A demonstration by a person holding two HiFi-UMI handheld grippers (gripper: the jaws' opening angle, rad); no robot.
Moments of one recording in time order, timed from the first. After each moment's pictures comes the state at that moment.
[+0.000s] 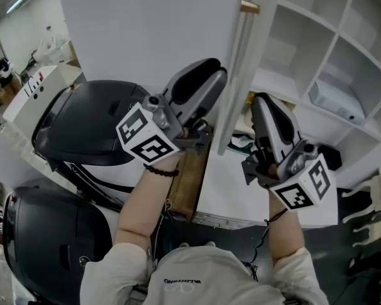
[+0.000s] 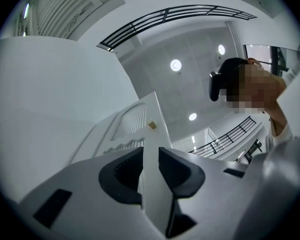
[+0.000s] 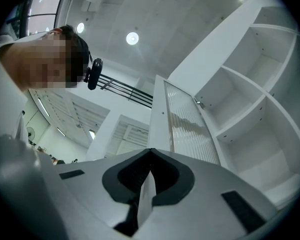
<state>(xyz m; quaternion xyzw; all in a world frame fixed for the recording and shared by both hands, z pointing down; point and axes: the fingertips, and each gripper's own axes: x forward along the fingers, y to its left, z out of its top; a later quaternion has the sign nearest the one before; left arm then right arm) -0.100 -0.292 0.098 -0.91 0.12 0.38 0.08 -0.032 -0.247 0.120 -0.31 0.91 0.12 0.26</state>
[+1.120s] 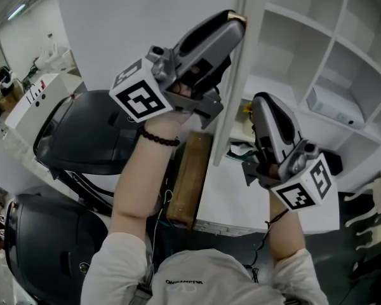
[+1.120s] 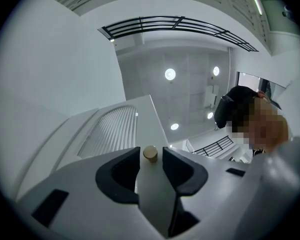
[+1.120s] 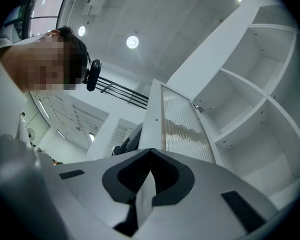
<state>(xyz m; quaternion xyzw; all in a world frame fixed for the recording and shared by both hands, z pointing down) -0.072 -0.293 -0.003 -0.92 -0.03 0.39 0.06 -0.015 -0.257 0.101 -0.31 0.90 0.13 0.28</state>
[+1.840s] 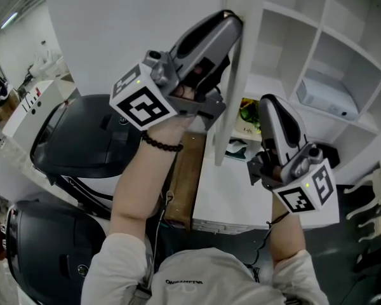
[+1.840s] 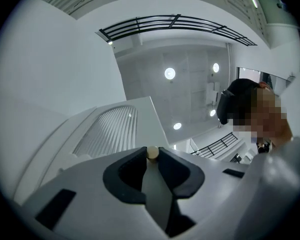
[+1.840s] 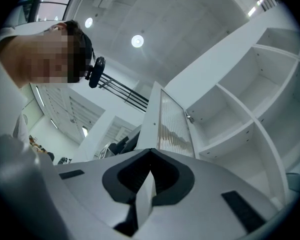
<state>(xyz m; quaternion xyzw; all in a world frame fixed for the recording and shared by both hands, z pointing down) -0.042 -0.283 -0.005 -0.91 0.00 0.40 0.08 0.027 -0.242 0.104 -0.36 0.88 0.17 0.27</state>
